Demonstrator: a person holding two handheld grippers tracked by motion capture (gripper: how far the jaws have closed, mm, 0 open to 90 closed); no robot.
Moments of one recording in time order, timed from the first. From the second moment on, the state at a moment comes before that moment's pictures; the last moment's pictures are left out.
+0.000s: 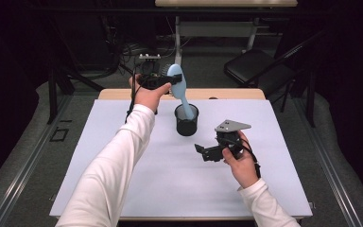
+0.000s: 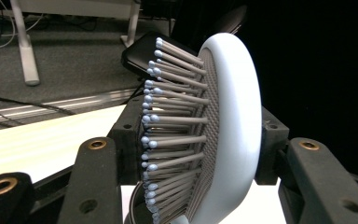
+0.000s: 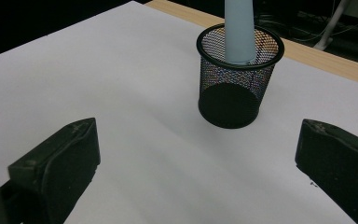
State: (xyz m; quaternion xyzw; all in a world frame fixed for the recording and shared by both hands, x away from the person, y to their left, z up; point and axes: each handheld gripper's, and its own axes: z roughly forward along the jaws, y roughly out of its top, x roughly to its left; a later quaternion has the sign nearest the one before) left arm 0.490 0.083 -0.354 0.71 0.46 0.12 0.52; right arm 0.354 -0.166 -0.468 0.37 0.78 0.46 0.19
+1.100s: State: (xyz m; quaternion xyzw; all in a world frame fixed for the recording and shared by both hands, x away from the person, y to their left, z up) left arm 0.494 0.072 -0.374 0.72 0.45 0.14 0.50; right arm 0.354 -0.165 -0.469 0.37 0.78 0.46 0.19
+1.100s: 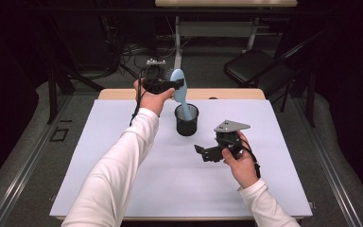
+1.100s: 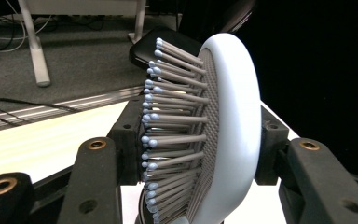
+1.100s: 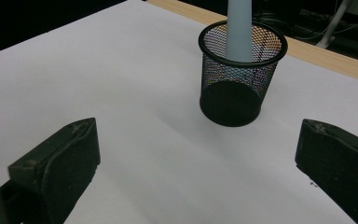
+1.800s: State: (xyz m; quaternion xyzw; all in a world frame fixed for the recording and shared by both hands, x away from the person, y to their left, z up) left arm 0.498 0.071 -0.387 0.73 0.46 0.15 0.49; right arm 0.354 -0.165 -0.469 0.37 0.78 0.46 0.18
